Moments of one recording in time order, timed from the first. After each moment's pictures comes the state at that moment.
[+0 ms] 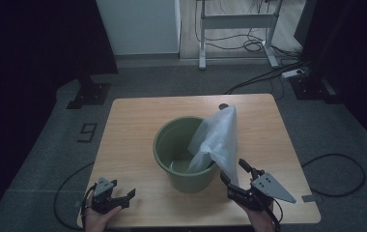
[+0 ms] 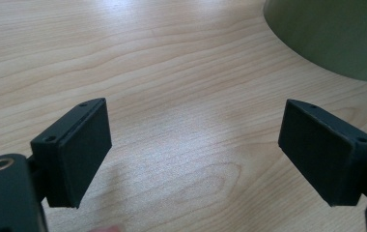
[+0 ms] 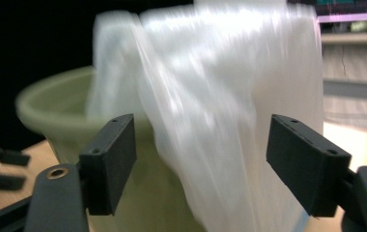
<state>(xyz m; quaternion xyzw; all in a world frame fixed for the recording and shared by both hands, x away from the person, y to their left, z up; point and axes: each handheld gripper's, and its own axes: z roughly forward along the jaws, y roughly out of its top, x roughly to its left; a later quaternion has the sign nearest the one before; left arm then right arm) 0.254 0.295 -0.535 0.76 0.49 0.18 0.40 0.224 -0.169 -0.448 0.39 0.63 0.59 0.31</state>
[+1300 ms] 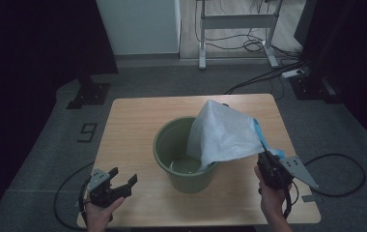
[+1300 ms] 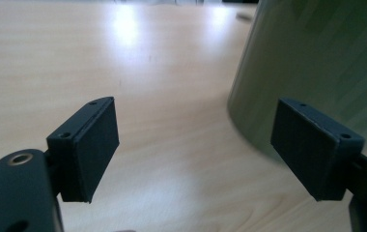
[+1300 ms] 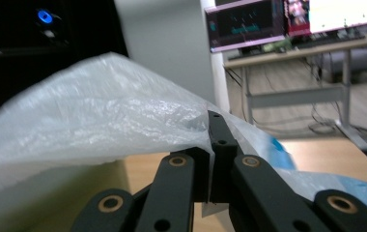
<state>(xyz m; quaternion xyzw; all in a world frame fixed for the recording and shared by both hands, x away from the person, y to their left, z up) 0.244 0.267 -0.456 0.69 0.50 0.23 0.48 0.263 -0.216 -0.424 0.46 0.51 0.62 0.37</state>
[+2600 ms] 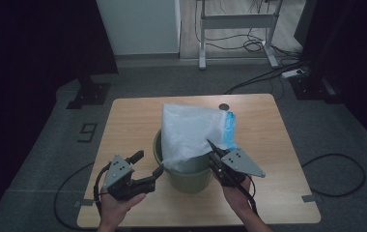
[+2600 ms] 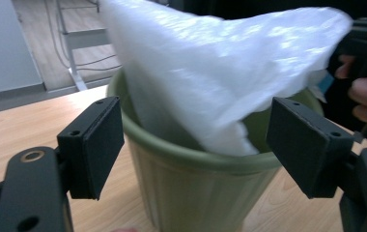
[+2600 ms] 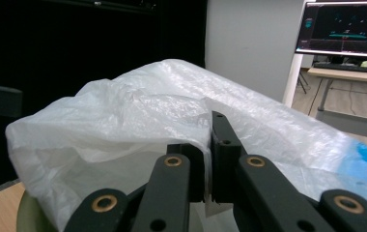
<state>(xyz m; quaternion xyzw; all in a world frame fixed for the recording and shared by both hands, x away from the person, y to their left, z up) 0.232 0.184 -0.369 0.73 0.36 0.24 0.53 0.263 -0.102 -0.386 0.33 0.64 0.60 0.34</state>
